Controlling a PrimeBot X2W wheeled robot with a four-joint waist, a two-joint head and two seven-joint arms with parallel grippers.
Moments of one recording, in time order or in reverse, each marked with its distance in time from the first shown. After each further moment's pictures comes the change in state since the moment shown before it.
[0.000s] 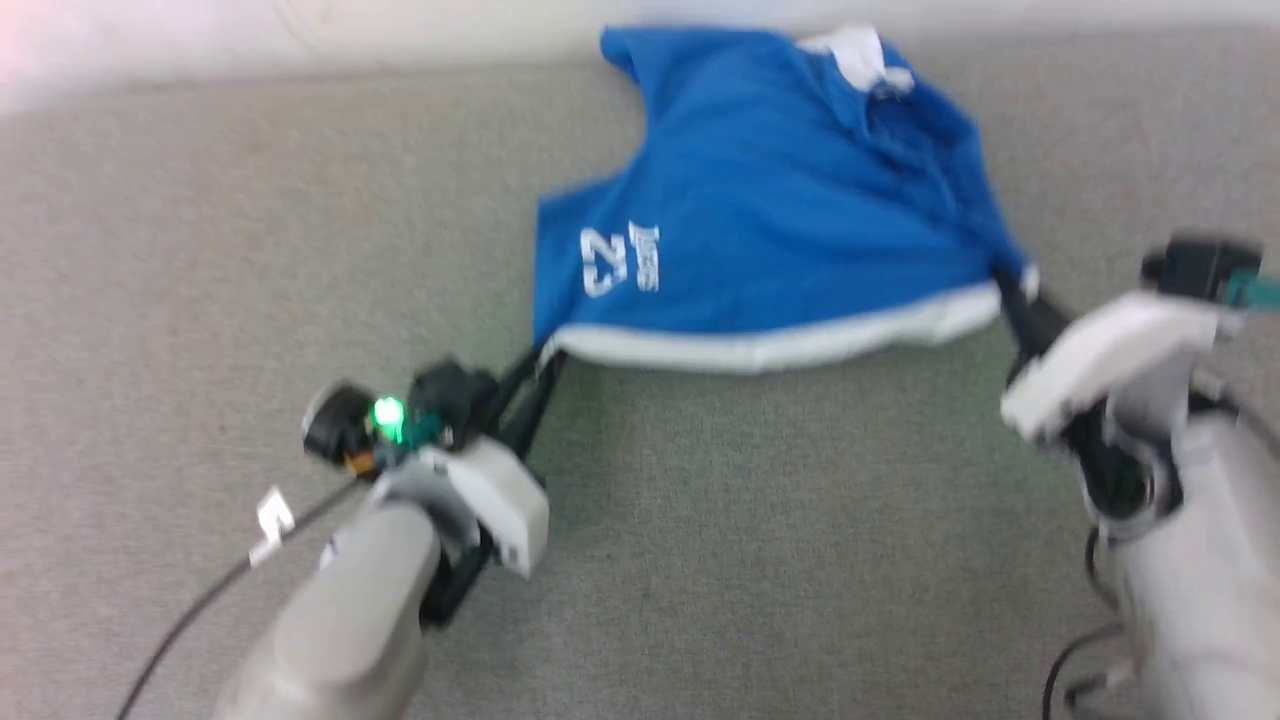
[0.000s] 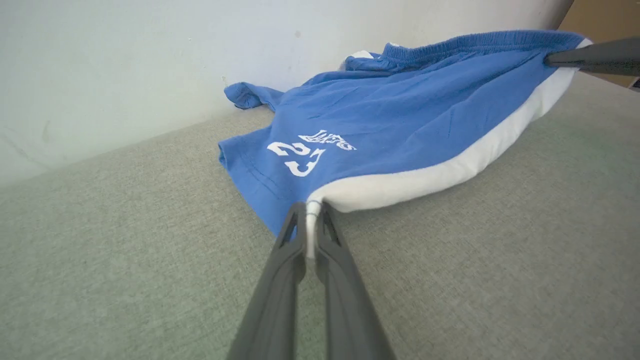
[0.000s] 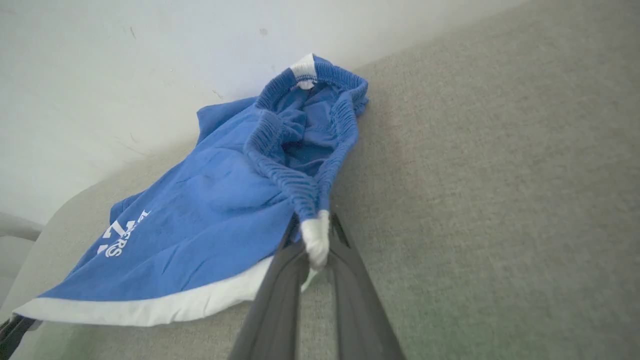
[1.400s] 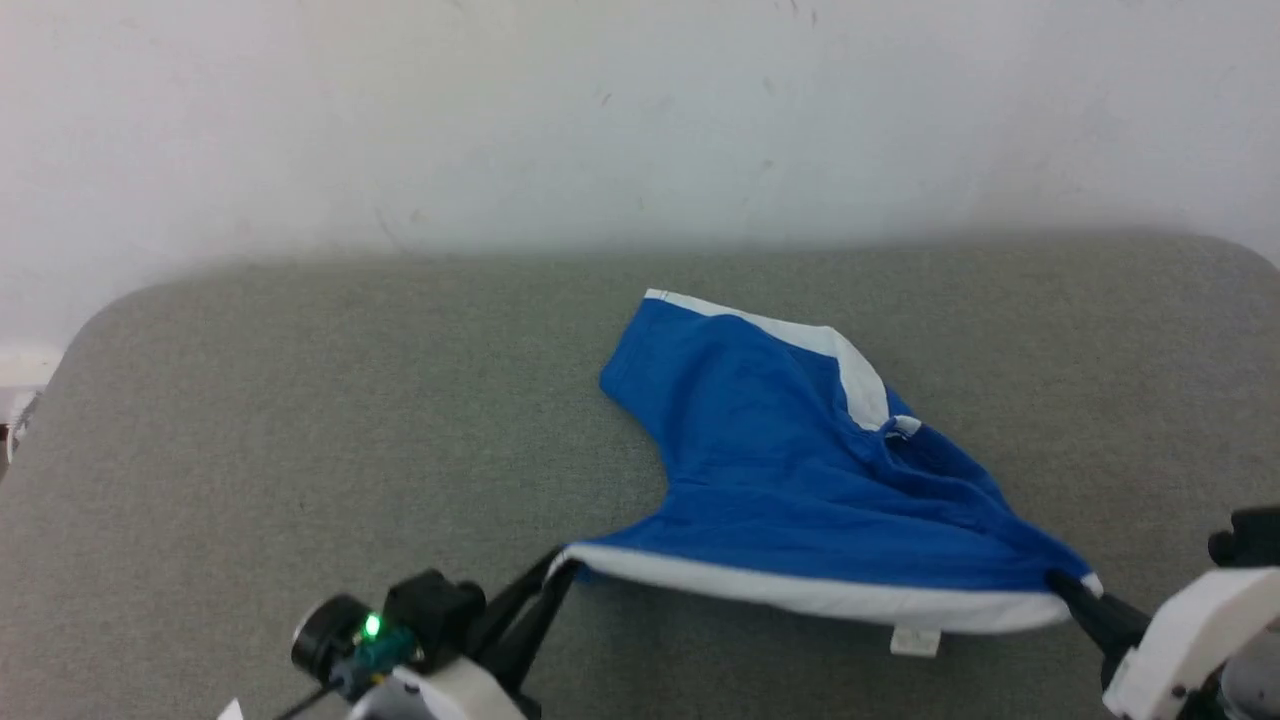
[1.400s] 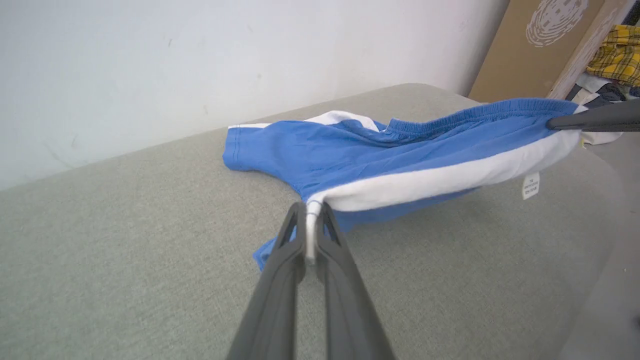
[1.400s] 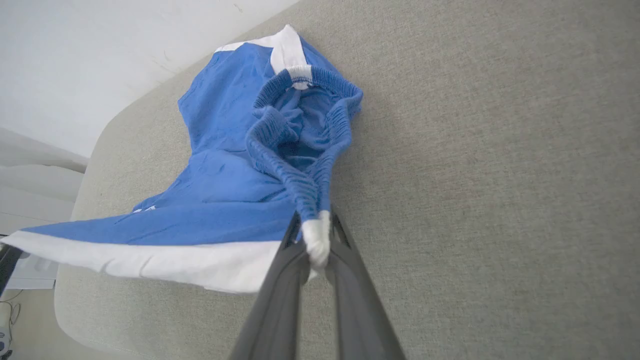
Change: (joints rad) left arm 0.492 0.190 -0.034 -0.570 -0.124 0.089 0.185; right arm 0.659 0.090 -0.281 -0.702 -0.020 0.000 0.619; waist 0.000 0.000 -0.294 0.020
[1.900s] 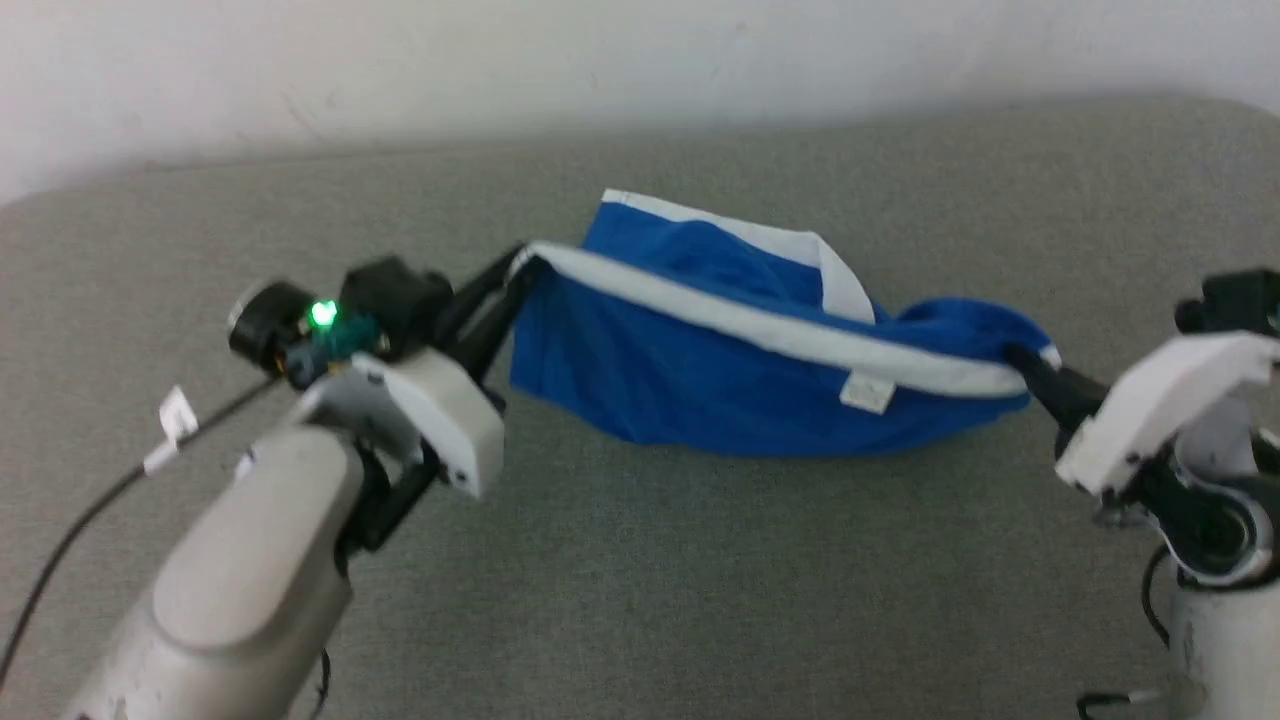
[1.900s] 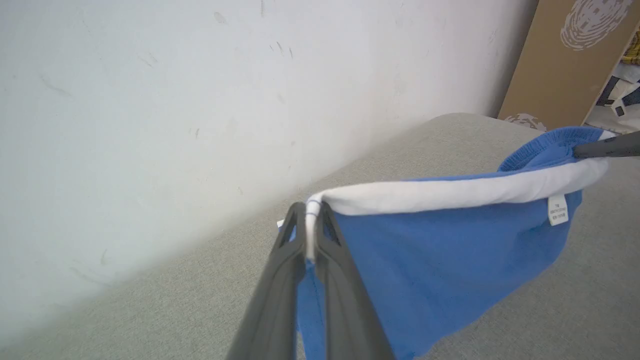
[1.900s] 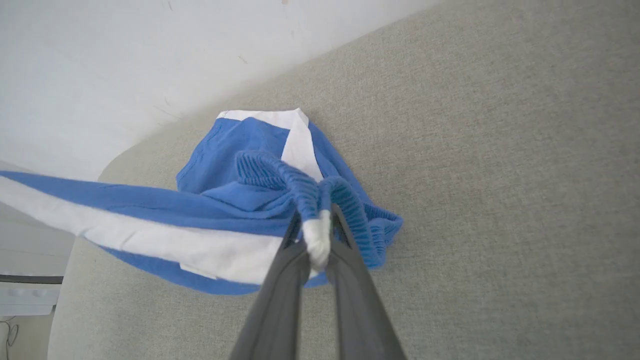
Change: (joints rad) left arm -0.506 -0.024 0.049 0.188 0.014 -0.080 0.070; right arm -0.427 0.019 0.036 0.211 -0.044 0.000 -0.031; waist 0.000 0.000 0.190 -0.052
